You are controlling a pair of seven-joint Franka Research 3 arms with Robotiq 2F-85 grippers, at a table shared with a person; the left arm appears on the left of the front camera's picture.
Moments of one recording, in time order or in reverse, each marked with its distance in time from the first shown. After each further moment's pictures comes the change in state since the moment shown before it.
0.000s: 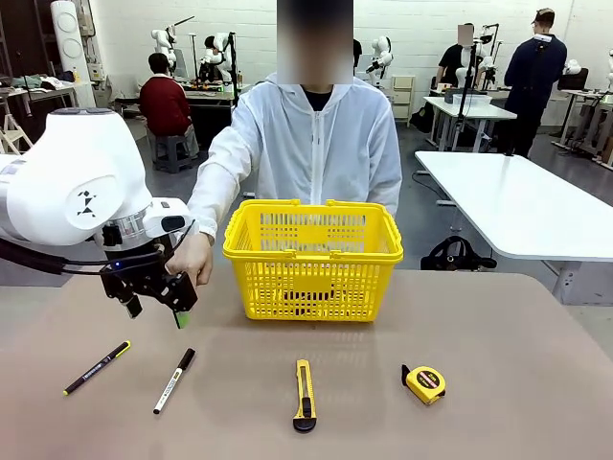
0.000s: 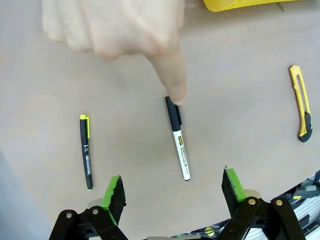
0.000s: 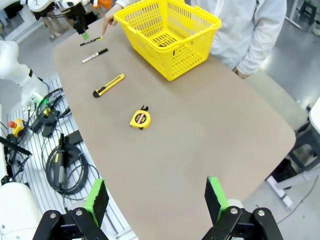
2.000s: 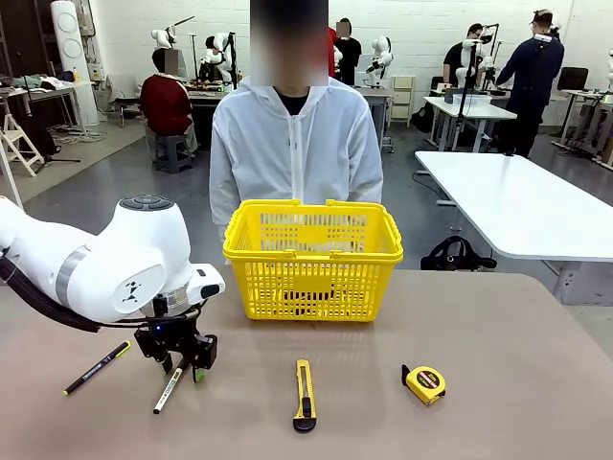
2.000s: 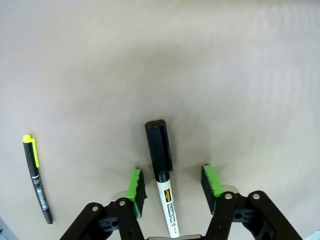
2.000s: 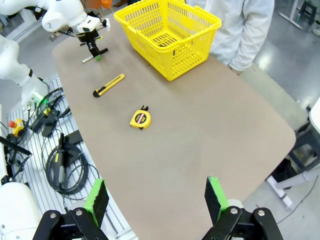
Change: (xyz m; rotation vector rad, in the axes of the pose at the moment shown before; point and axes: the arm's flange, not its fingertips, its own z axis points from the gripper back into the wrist) left arm 0.001 -0.030 -0.119 0.072 0.039 0.071; right arm 0.000 0.000 0.000 0.000 0.001 0.001
